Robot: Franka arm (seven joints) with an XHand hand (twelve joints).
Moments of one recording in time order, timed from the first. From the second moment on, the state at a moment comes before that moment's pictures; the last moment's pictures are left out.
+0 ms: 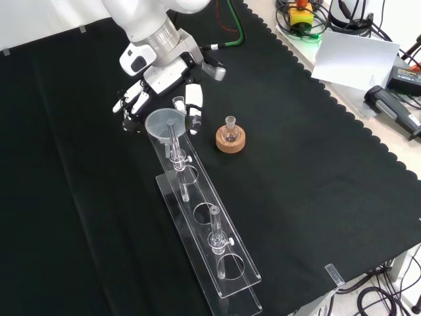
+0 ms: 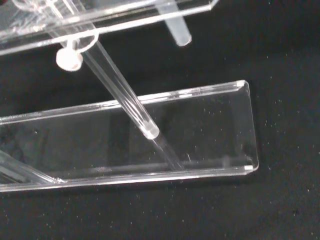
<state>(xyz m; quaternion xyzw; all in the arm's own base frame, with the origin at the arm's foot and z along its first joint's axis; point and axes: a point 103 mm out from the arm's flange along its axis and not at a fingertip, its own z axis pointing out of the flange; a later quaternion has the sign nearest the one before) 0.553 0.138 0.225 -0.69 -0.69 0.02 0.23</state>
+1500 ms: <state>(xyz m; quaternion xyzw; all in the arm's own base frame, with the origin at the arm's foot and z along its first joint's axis) 0.563 0.136 0.234 -0.68 -0.70 0.02 0.22</state>
